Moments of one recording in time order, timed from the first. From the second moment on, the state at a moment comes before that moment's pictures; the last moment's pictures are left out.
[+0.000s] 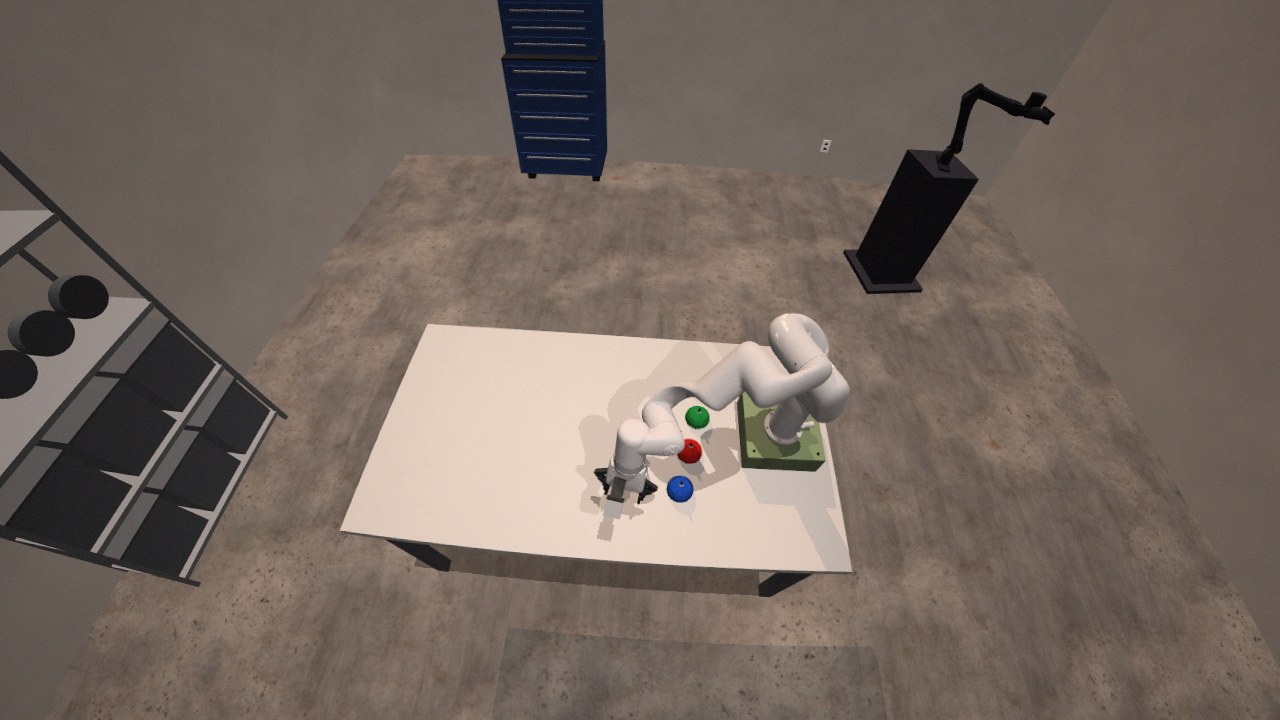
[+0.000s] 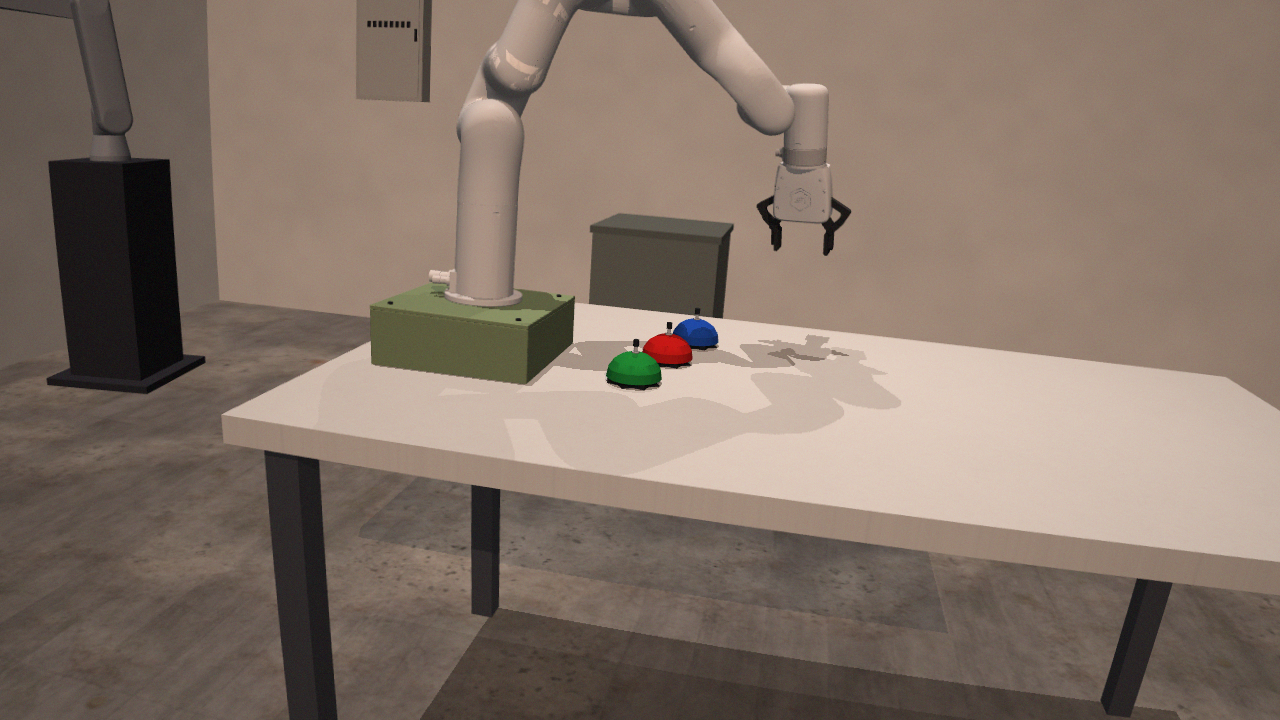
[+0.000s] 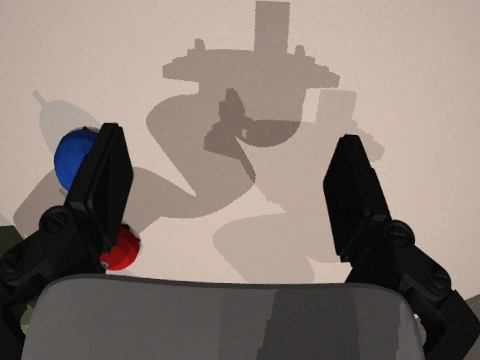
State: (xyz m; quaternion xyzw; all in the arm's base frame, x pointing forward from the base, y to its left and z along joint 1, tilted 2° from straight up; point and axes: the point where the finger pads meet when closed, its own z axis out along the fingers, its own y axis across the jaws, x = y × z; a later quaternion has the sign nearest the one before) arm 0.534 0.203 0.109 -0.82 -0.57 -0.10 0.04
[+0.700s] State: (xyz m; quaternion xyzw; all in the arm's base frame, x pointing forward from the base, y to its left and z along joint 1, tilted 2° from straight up) arm 0.362 0.146 0.073 -0.83 -0.56 -0.01 0.00
